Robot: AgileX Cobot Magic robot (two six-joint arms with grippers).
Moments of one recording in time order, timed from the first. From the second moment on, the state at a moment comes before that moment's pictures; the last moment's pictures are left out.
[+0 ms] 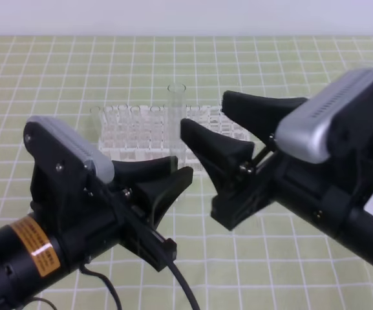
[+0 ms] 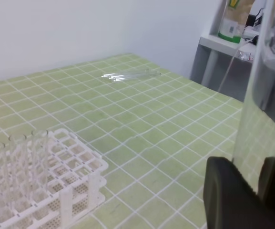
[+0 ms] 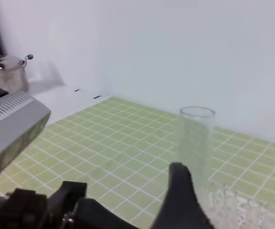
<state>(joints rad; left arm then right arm) -0.89 1.04 -0.52 0.14 -0.31 -0.20 1.03 1.10 -0.76 0.60 -0.34 -0.48</state>
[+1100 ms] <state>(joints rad) -0.89 1.04 -0.52 0.15 -0.31 -0.19 1.03 1.30 -0.91 0.56 -0.36 -0.45</state>
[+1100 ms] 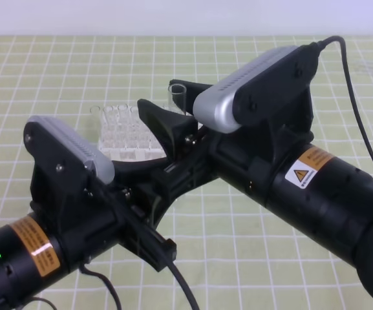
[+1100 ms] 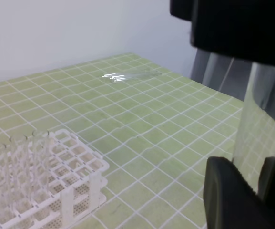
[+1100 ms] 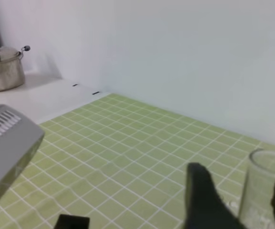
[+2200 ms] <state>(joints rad) -0.89 1.02 -0.52 0.15 -0.29 -0.21 1.02 1.30 -0.91 0.50 -0.36 -0.40</state>
